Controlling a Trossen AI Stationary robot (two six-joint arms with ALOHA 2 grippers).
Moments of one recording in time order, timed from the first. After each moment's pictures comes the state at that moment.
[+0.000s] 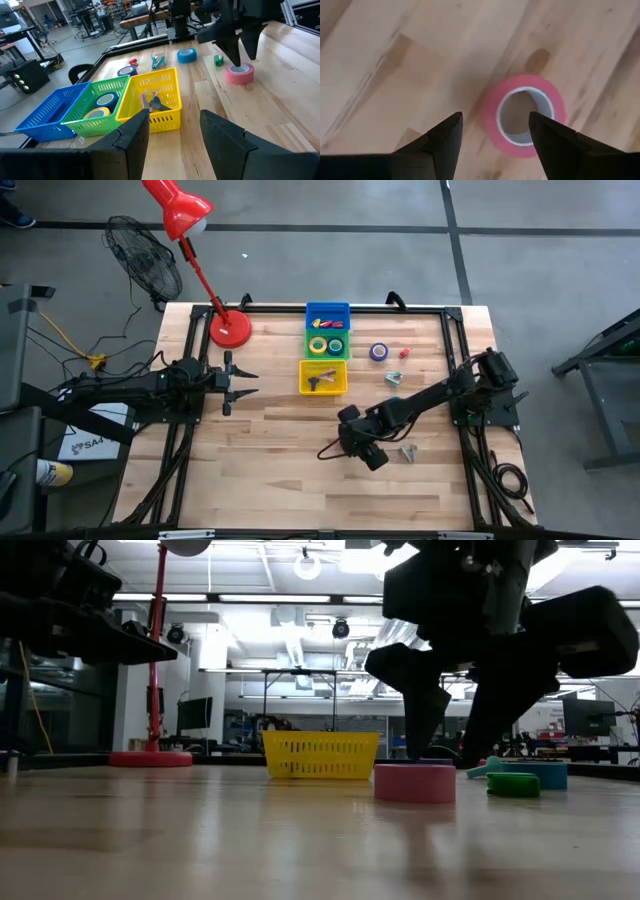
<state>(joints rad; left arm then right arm) 0.12 0.22 0.08 0.00 0.03 0.26 0.31 1.82 1.13 -0.47 -0.02 -0.22</state>
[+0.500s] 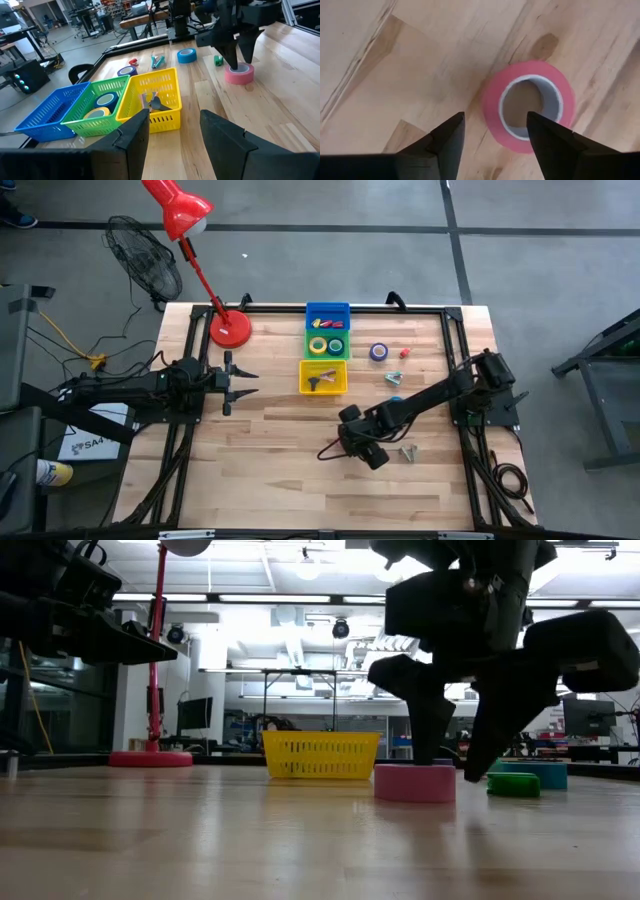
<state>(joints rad) 0.12 0.22 0.08 0.00 0.03 0.26 0.31 1.85 1.13 -0.49 -0.01 -0.23</state>
